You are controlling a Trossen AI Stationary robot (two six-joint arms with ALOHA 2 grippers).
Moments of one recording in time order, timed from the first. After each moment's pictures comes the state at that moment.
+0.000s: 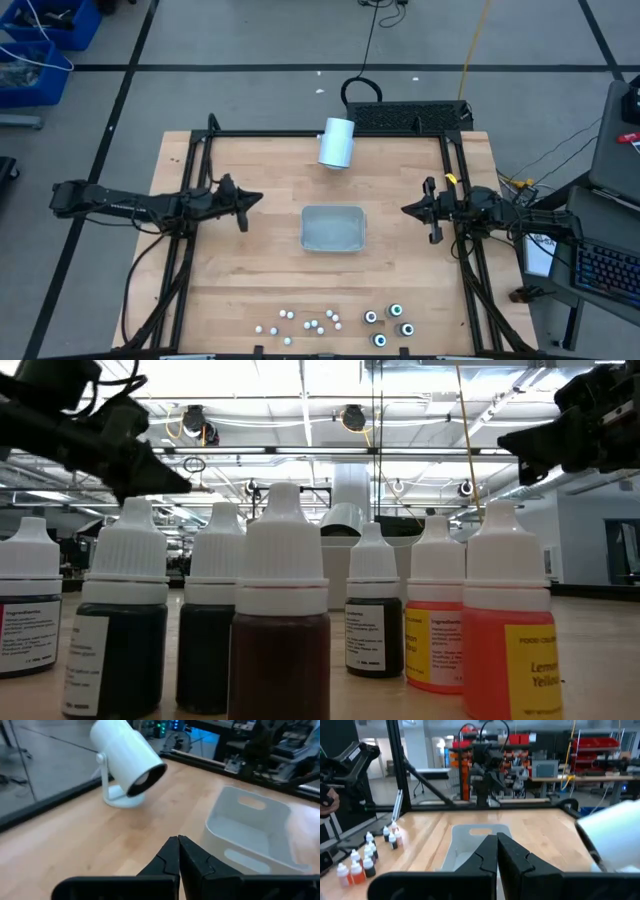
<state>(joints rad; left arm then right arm) 0.00 0.68 0.16 0.26 -0.39 -0.25 -0.12 0.02 0.01 0.08 -0.13 0.04</state>
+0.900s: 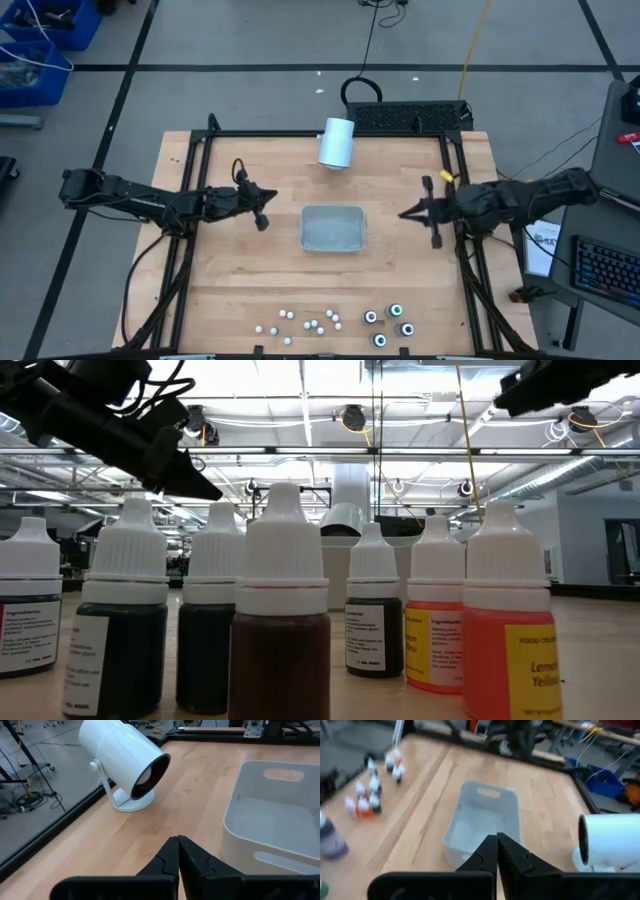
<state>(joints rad) 0.00 1.01 0.32 0.32 -0.44 -0.08 0.25 0.61 0.60 -0.41 0.20 -0.14</state>
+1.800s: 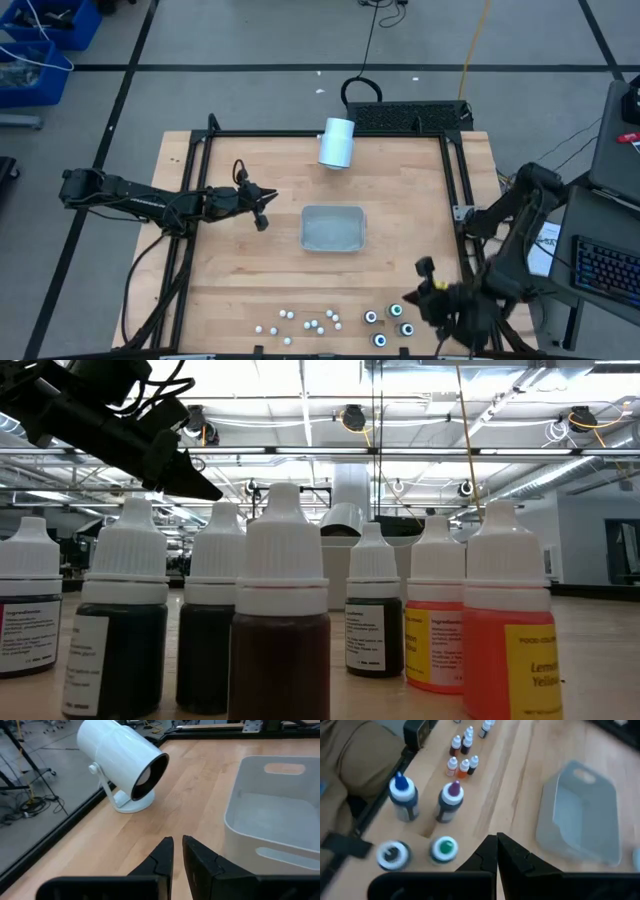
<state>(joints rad) 0.00 1.01 0.32 0.32 -0.43 -0.03 1.02 1.47 1.26 -0.93 0.65 0.52</state>
